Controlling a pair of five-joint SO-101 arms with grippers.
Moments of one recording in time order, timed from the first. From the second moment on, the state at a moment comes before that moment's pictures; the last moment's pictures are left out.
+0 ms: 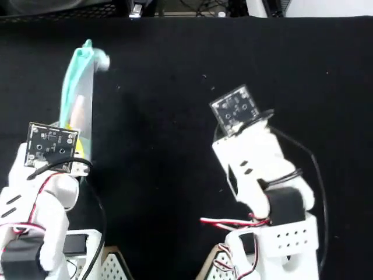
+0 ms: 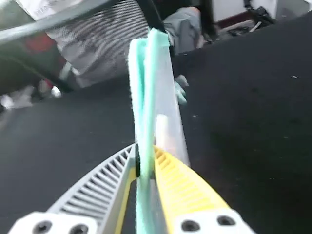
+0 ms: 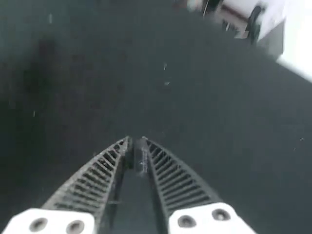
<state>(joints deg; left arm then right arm) -10.5 -82.7 38.1 71.5 -24.1 -9.1 -67.6 50.6 63.8 22.3</state>
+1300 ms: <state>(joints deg) 21.4 -75.2 73.5 40.3 -15.6 2.7 -103.4 96.6 60.9 12.1</state>
